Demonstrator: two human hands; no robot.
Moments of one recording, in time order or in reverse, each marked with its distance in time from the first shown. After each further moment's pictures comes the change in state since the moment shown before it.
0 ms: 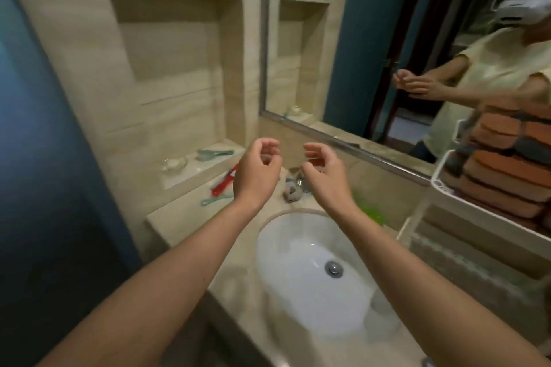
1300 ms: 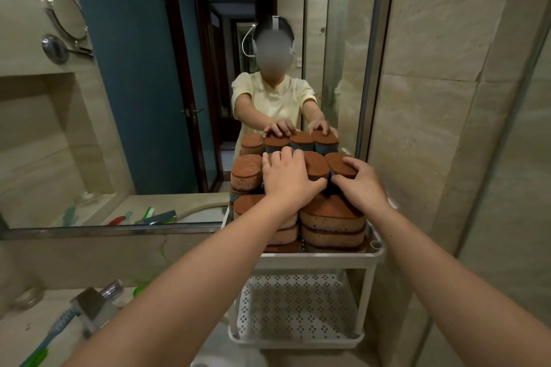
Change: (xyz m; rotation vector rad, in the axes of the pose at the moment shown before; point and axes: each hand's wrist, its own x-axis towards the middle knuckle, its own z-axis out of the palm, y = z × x) left_hand -0.054 0.205 0.380 0.585 -0.567 0.822; right_hand -0.009 0.078 -0.414 -0.426 0.775 0.406
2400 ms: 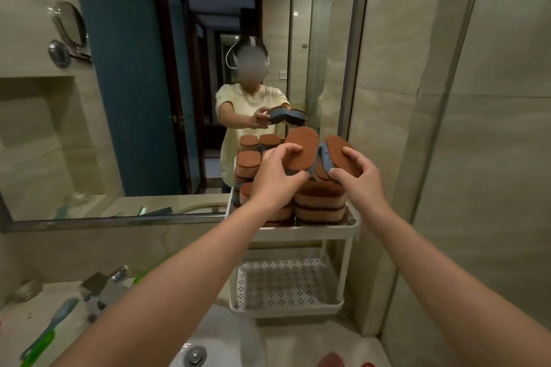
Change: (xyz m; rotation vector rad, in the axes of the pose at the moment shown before) left_hand -0.086 -0.014 -0.066 -0.873 0.059 0.051; right_hand -0.121 -0.052 -0.047 0.326 0.127 -0.120
